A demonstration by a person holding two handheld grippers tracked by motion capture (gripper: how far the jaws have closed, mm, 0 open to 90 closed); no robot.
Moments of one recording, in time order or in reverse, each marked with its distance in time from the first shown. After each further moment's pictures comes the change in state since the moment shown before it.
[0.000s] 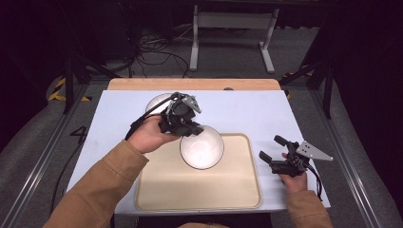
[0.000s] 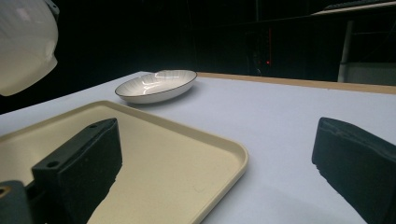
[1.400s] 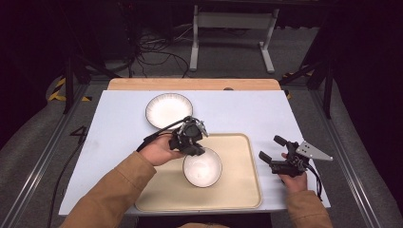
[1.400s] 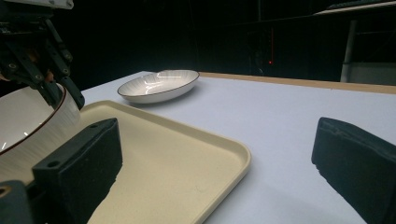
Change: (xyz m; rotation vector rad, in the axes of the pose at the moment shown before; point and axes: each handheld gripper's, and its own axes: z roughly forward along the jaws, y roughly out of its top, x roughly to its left) left arm -0.004 -0.028 0.077 0.166 -0.056 0.005; right arm 0.000 0.000 0.000 0.001 0.009 -0.001
